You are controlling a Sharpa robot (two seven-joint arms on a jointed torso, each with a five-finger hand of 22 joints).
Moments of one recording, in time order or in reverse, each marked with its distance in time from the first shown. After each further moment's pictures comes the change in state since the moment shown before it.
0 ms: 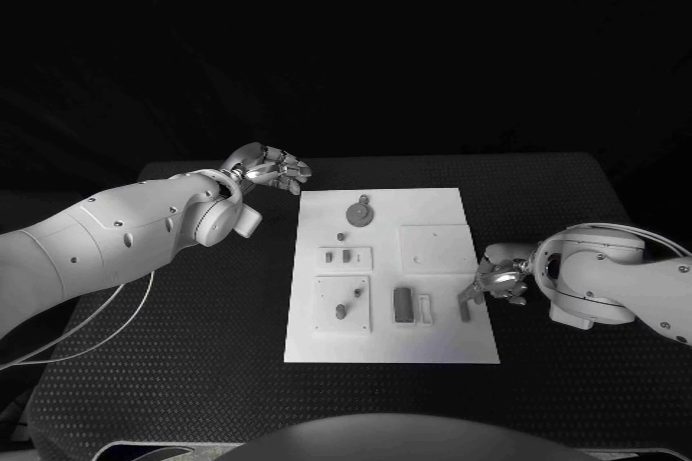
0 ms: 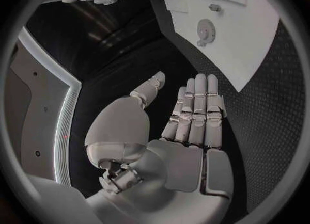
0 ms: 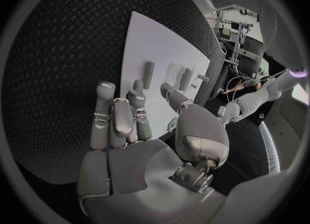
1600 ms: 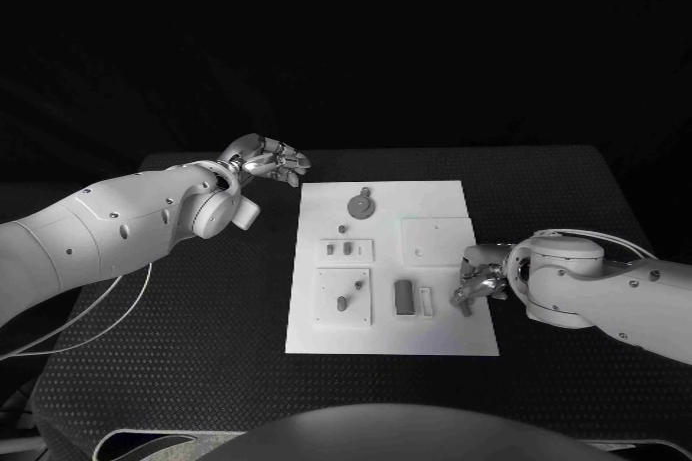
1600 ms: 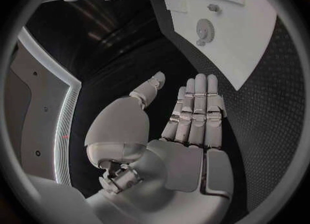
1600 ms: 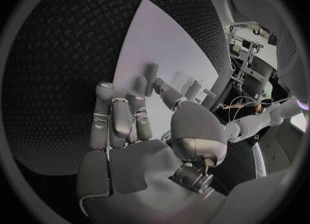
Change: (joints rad) left arm 0.001 -0.012 0.000 0.010 0.000 0.000 -0.001; left_hand -0.005 -0.003 0.003 0.003 0.000 0.000 0.000 0.000 0.000 0.000 0.000 0.000 0.001 0.000 0.000 -0.004 0.007 0.000 0.000 0.000 0.000 0.000; right arm -0.068 0.093 -0.001 -0.036 -0.181 -0.038 -0.010; right_hand 0.209 0.086 -0.005 -0.139 -0.010 0.017 -0.018 0.198 -0.020 0.002 0.003 0.004 -0.003 -0.006 0.008 0.004 -0.006 0.009 -0.013 0.006 0.004 0.001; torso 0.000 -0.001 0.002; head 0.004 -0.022
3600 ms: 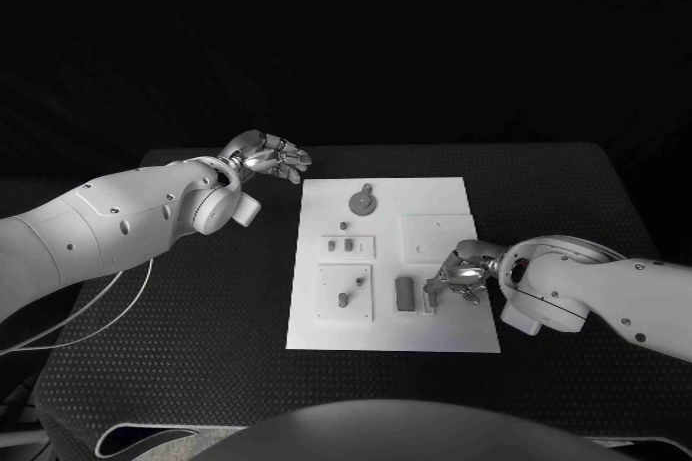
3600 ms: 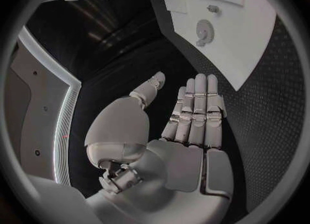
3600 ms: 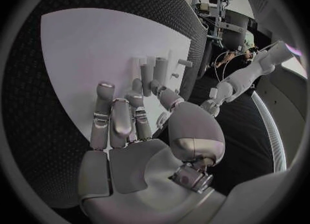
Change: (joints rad) left arm 0.001 -0.003 0.000 0.002 0.000 0.007 -0.001; left_hand 0.000 0.000 0.000 0.000 0.003 0.000 0.000 0.000 0.000 0.000 0.000 0.000 0.000 0.003 0.002 -0.008 0.006 0.000 0.000 0.000 0.000 0.000; right arm -0.008 0.005 0.012 0.043 0.398 -0.203 0.031; right_hand -0.025 0.045 -0.019 0.008 0.006 -0.017 0.024 -0.236 -0.019 0.000 0.000 0.000 -0.004 0.004 -0.003 0.000 0.015 -0.002 0.006 0.001 0.000 0.000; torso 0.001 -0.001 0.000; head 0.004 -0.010
